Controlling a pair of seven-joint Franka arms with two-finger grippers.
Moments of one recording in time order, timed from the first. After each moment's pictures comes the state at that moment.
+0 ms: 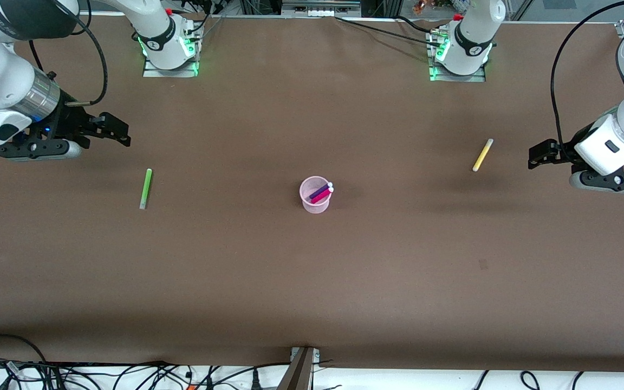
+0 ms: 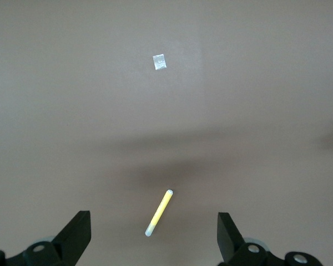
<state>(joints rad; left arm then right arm) 0.16 0.10 -0.17 -1.70 0.02 1.72 0.08 0.48 -0.01 -0.34 -1.78 0.08 1.74 0.09</state>
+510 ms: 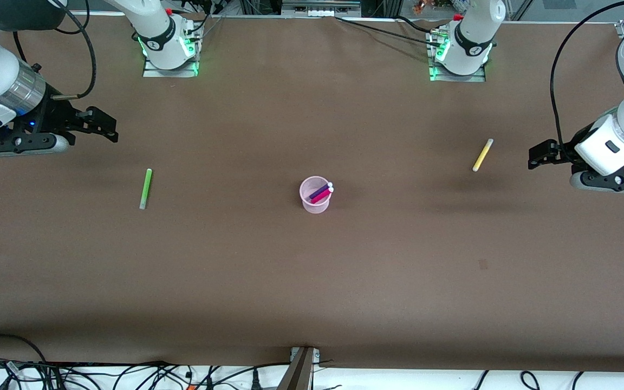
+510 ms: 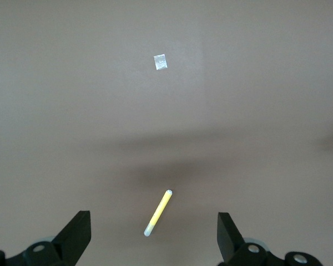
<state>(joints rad) 0.16 0.10 -0.17 -1.70 0.02 1.72 0.07 0.22 -0.02 -0.10 -1.74 0.05 1.71 0.05</state>
